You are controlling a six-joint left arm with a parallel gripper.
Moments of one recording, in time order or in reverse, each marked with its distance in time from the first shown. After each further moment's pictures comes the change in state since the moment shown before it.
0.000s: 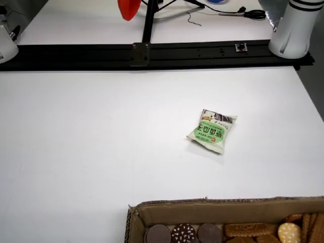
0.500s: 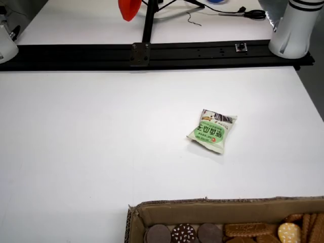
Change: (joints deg) arm 0.1 0.0 0.0 0.0 0.0 0.0
